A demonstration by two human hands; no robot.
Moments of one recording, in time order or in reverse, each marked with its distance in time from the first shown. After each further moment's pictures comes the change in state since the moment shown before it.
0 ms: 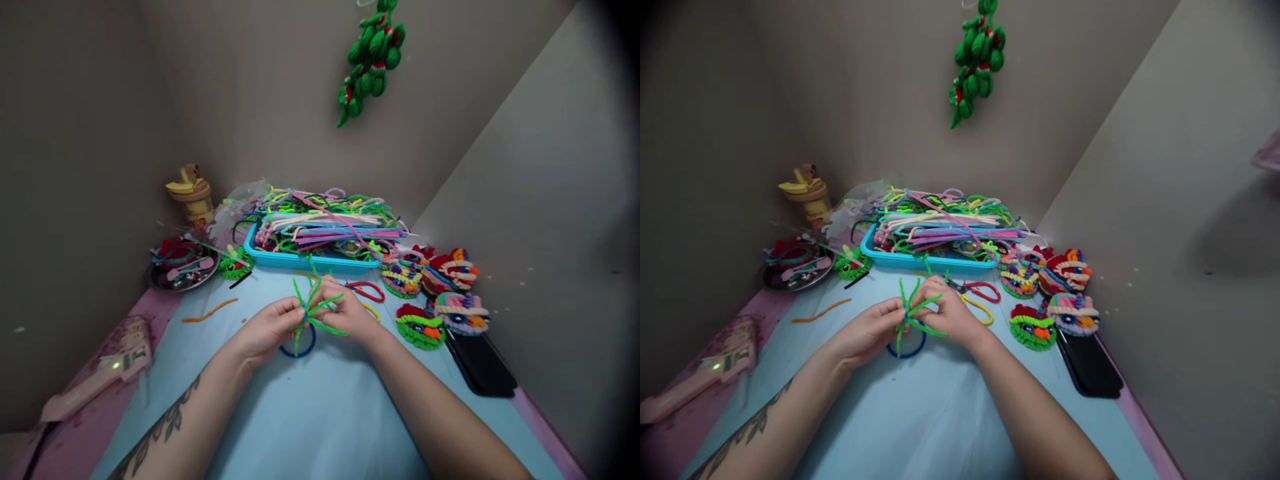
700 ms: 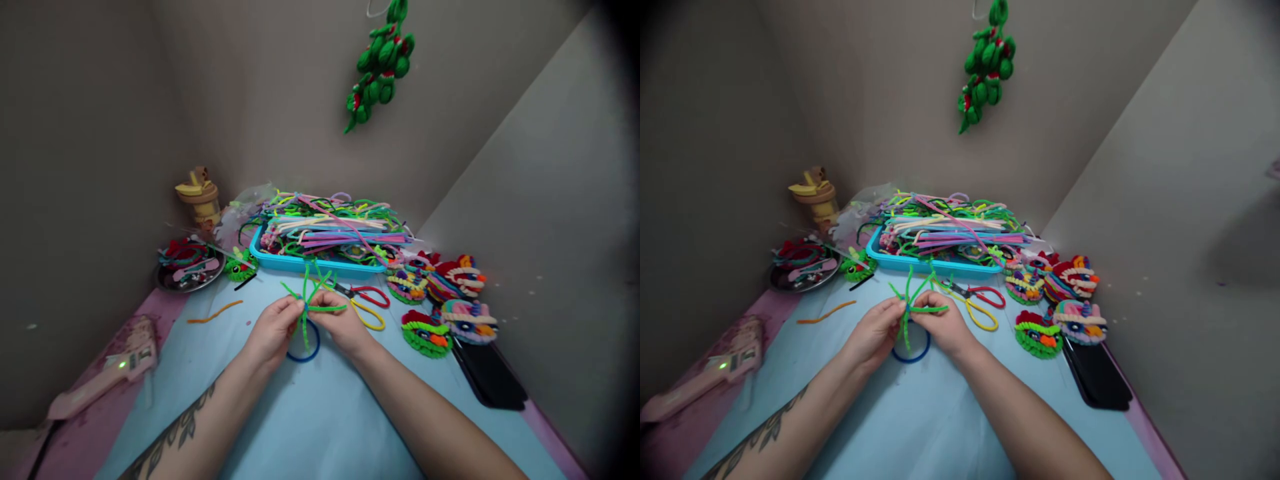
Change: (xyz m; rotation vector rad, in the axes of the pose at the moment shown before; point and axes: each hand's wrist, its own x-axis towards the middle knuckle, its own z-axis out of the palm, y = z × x) left_hand 0.008 -0.006 0.008 -0.175 0.321 0.148; right_hand -0.005 0.003 0.037 0.532 0.253 0.478
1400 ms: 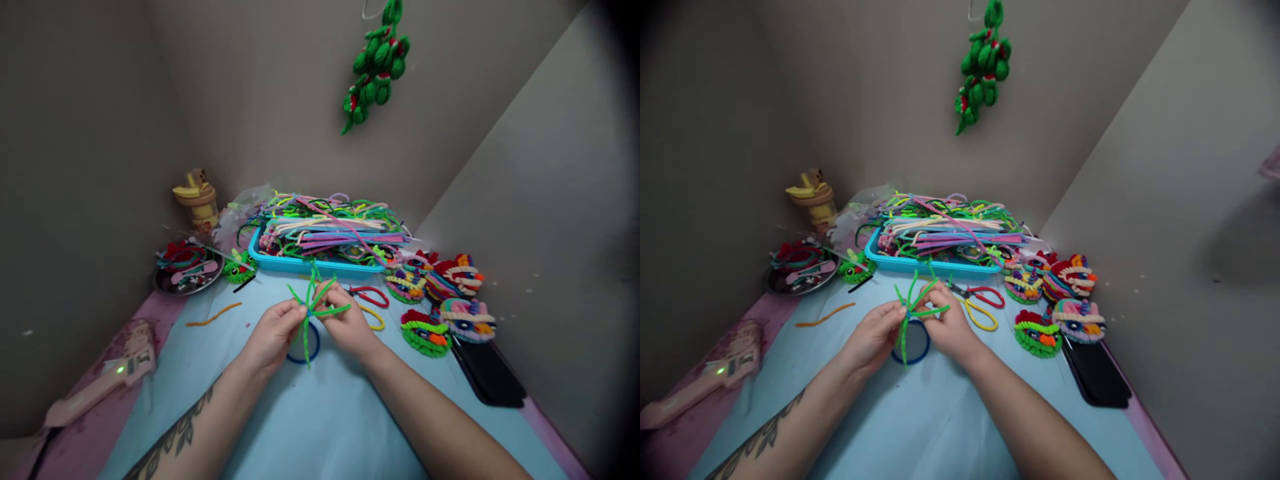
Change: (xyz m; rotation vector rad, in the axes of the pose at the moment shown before) left_hand -0.003 0.002 -0.002 0.079 -0.118 -0.034; right_hand -0.002 -0.020 -0.008 -0.410 -0.001 -0.356
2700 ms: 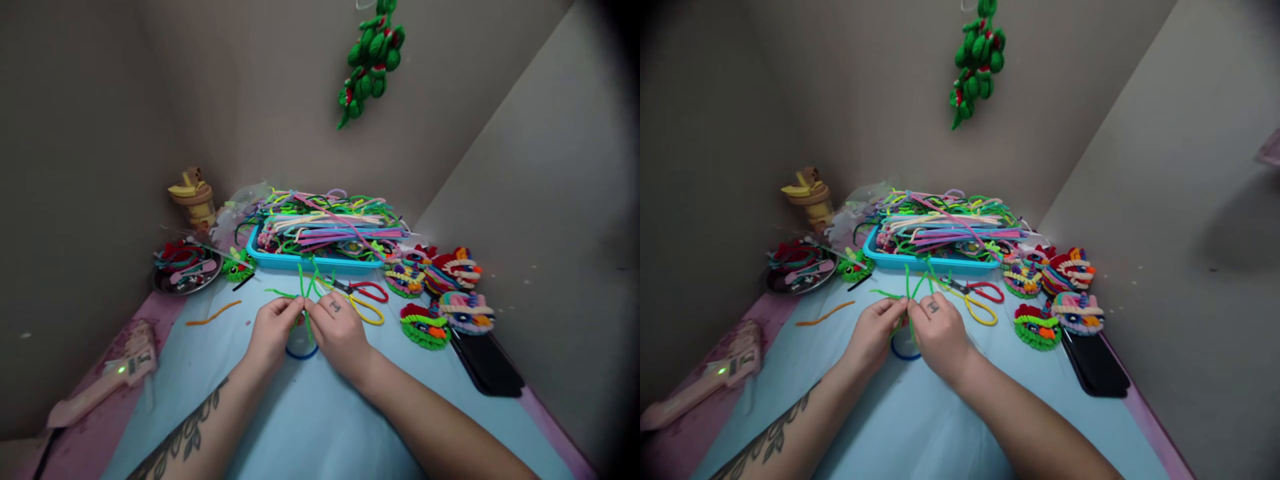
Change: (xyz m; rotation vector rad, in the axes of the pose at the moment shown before) left_hand 0.002 -0.006 0.006 0.130 0.246 0.157; right_hand -0.019 -0.009 0.018 -0.905 0.062 -0.342
